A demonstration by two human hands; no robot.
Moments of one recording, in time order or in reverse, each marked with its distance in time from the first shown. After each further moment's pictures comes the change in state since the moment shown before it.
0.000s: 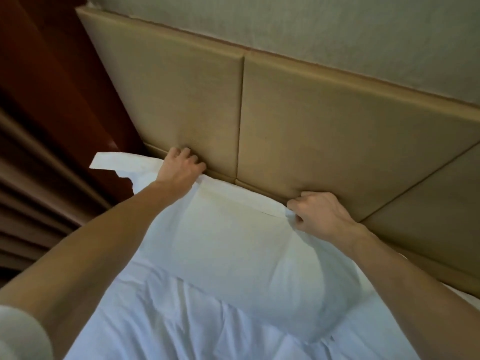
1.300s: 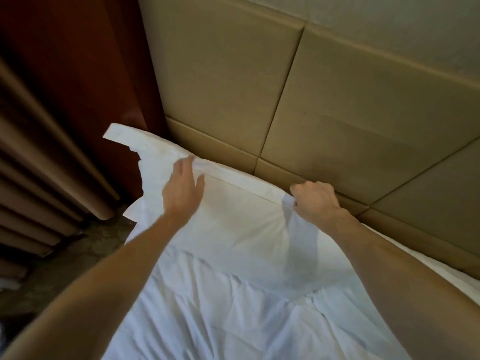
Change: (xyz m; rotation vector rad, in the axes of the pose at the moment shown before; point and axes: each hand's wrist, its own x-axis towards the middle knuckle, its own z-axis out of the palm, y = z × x) left_hand -0.106 0.034 0.064 -0.934 0.302 -0.575; right_hand 0.025 -0.081 0.000 -0.121 -0.338 0.343
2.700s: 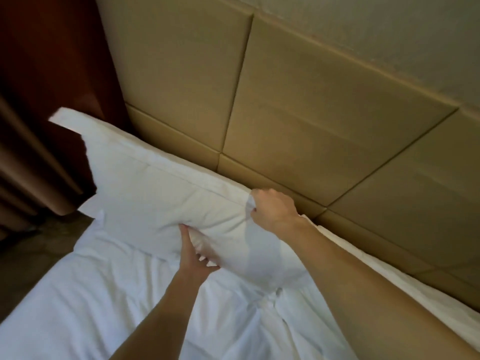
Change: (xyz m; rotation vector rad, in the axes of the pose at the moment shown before) left_hand -0.146 0.082 0.109 -1.570 -0.323 -1.350; right_hand -0.022 0.005 0.009 0.272 -0.046 -0.019
